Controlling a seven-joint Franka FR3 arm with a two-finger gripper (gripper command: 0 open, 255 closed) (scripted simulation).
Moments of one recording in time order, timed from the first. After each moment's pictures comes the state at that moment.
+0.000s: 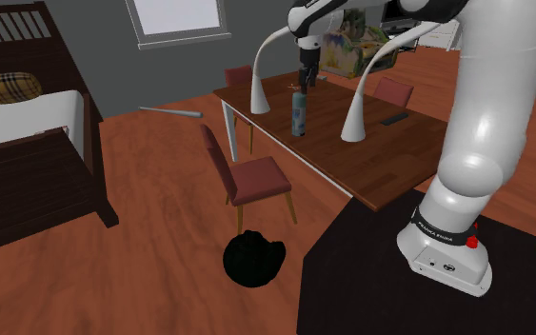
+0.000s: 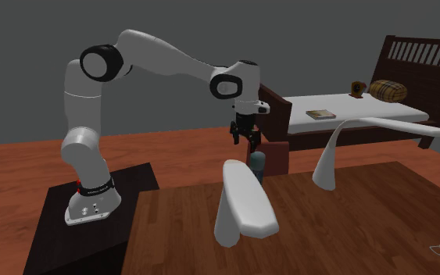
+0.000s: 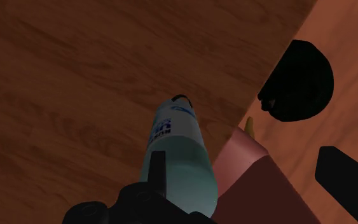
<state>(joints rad) -0.11 0.27 -0.33 -1.72 0.08 1.98 -0.66</state>
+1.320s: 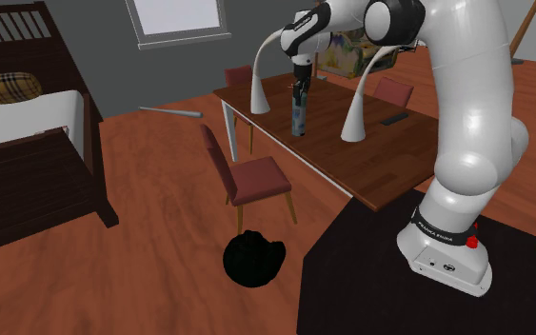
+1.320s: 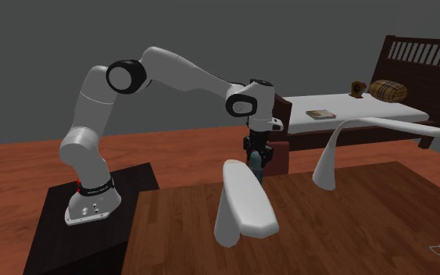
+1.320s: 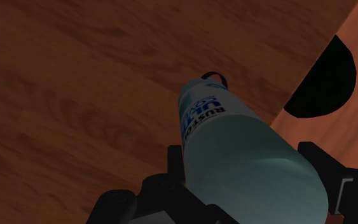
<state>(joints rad) -0.17 0.51 -0.30 -1.54 0.16 2.03 -0.74</state>
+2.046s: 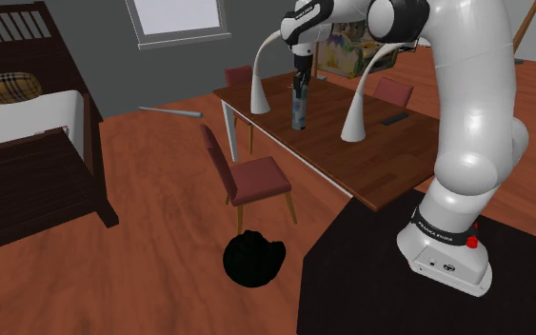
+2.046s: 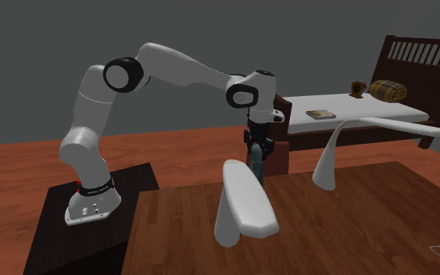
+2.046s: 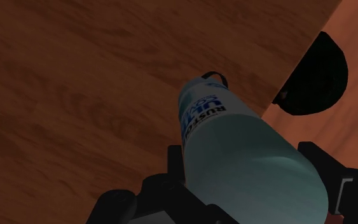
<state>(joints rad) -0.17 0.49 -0.31 -1.49 0.15 1.95 -0.73</state>
